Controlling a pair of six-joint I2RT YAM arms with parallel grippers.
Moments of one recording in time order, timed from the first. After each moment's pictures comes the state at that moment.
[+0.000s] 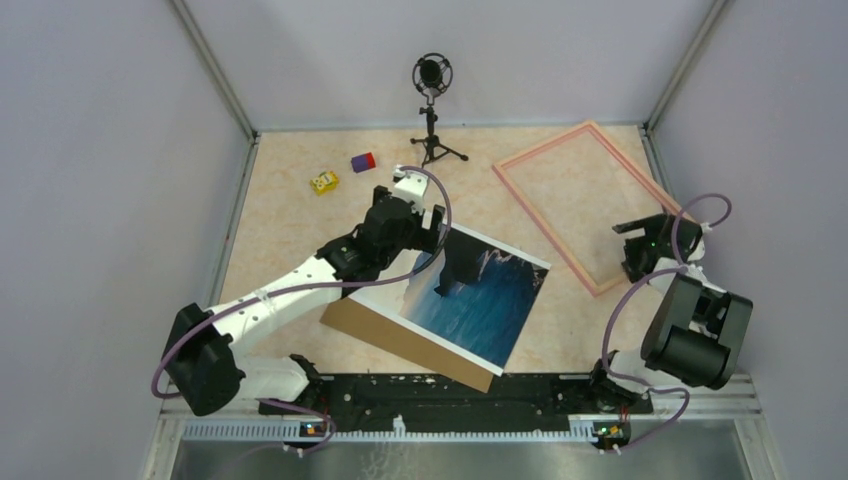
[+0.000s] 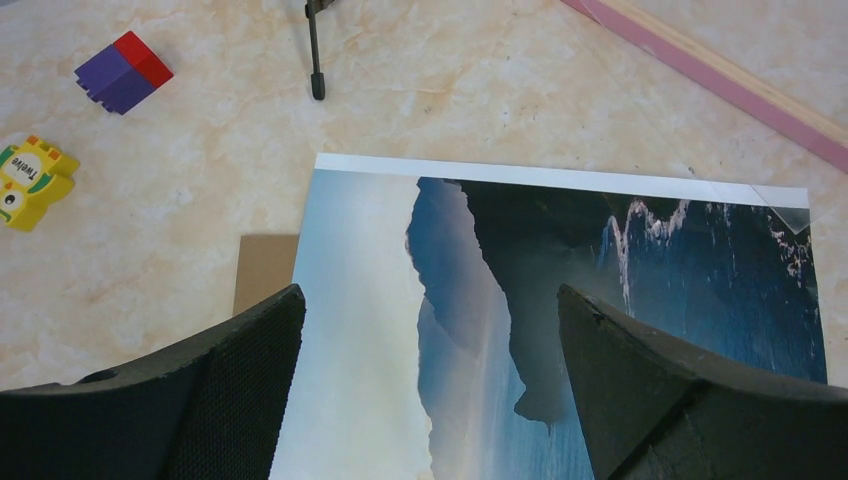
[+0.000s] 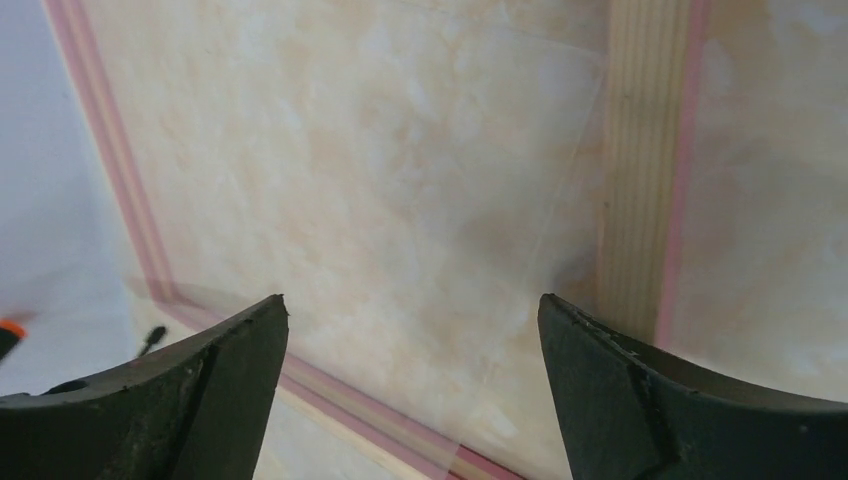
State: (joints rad) left arm -0.79 1.28 0.96 -0.12 -0.36 -0.17; right arm -0.45 1.43 0.58 0.13 -0.16 0.98
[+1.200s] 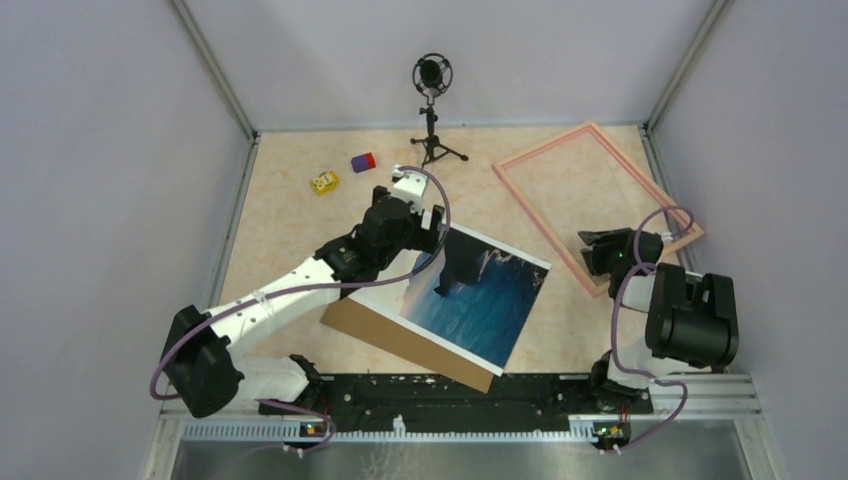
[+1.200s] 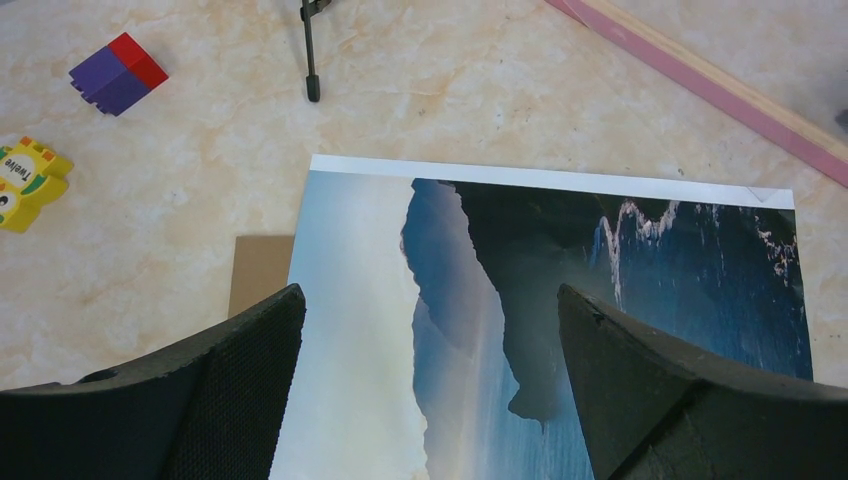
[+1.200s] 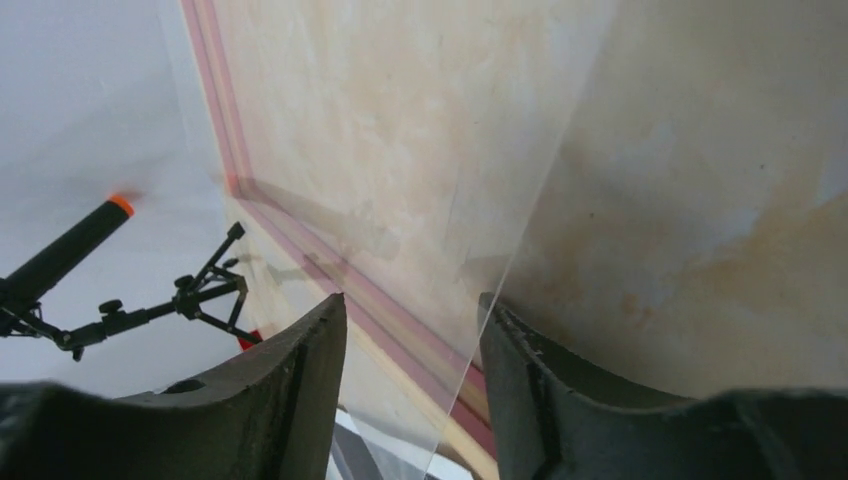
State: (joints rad) left arm -0.79 1.27 0.96 -0.12 -0.35 -0.18; right arm -0.27 1.48 0.37 0.51 -0.25 1.17
